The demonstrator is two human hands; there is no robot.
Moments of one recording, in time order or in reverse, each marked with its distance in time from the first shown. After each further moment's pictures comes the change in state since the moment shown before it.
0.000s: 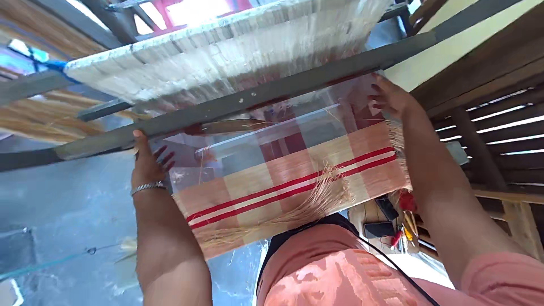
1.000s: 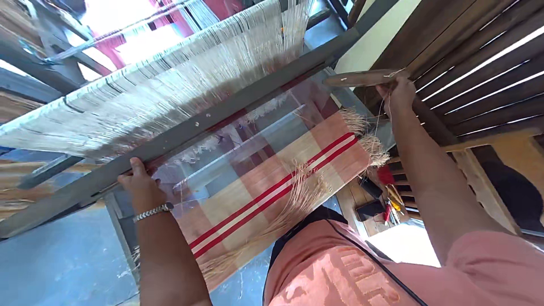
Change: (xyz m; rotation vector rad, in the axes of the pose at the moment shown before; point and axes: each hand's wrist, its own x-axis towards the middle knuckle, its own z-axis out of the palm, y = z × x) left_hand -0.018 0.006 0.083 0.054 -0.023 0.292; right_hand -0.081 0.047 -0.085 0.721 0.866 -0.234
